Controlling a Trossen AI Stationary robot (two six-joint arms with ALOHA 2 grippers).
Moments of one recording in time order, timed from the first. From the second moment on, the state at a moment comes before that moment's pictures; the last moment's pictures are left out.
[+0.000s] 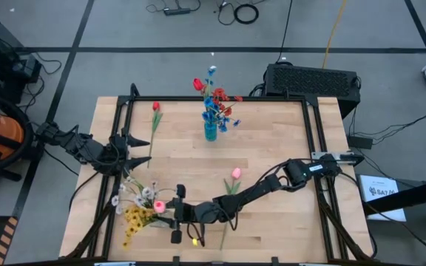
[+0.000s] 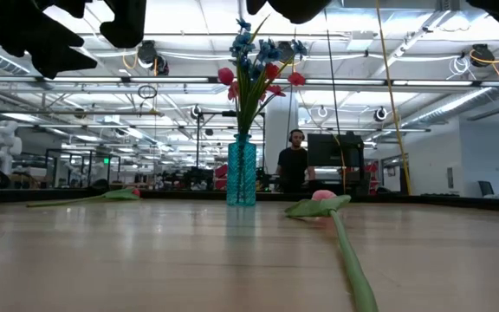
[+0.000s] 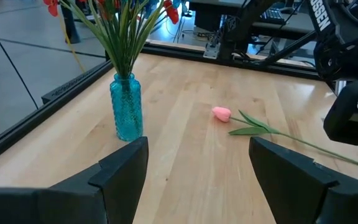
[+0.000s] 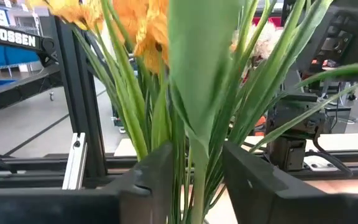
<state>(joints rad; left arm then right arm) -0.43 0.18 0.42 -0.54 -0.58 -0.26 0.39 2.46 1.86 0.67 0.41 0.04</state>
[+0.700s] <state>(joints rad) -0.43 0.18 0.42 -0.54 -0.58 -0.26 0.47 2.23 1.86 0.02 0.60 0.16</state>
